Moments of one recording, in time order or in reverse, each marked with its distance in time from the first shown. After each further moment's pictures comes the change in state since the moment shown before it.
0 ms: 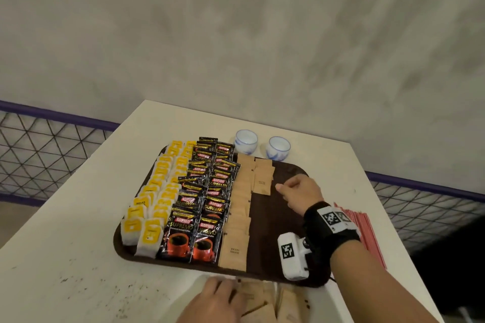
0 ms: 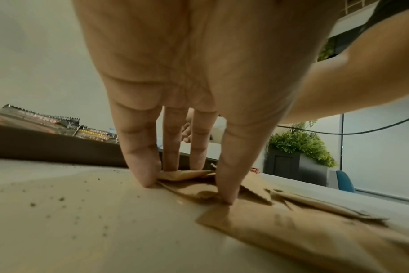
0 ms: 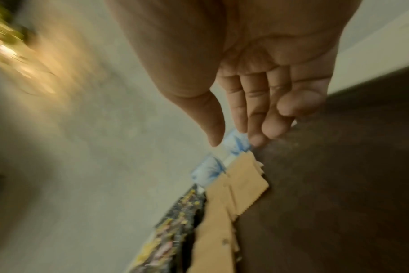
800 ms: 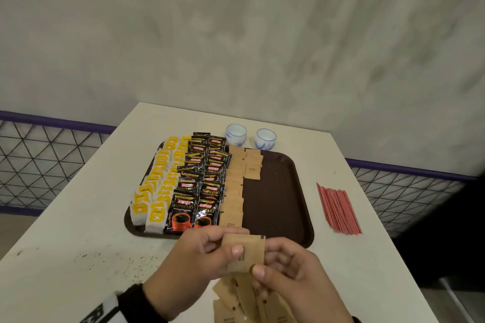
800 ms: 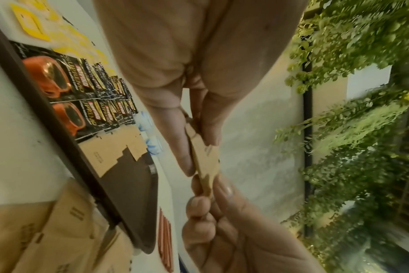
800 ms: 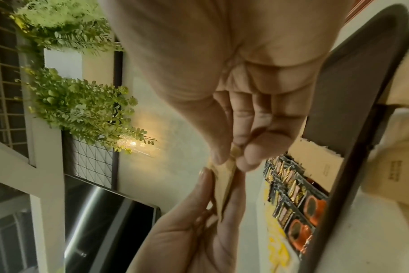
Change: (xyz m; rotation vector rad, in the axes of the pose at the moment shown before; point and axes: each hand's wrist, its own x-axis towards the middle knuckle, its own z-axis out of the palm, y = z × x) left_hand -0.022 -0.003 -0.063 -1.911 0.143 -0.420; right_hand -0.242 0.007 -0.022 0.589 -0.391 -0.081
